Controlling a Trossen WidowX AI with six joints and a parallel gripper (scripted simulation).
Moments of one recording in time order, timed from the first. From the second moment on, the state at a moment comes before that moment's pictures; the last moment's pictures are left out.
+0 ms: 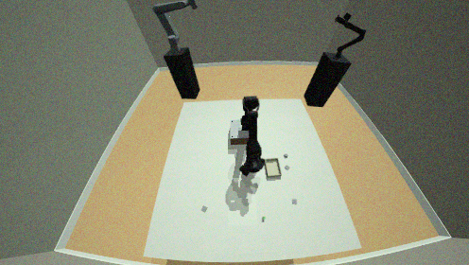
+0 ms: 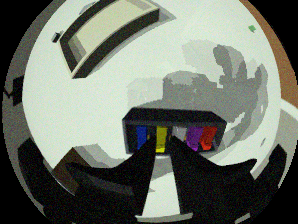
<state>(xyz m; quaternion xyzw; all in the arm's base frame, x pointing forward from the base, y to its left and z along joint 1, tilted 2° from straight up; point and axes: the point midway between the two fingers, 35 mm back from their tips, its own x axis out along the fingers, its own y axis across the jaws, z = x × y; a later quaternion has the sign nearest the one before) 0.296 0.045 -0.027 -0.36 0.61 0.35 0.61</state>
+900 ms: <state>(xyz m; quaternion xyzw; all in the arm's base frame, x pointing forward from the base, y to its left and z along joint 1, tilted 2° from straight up) 0.295 0.045 -0.028 -0.36 0.62 0.35 0.61</state>
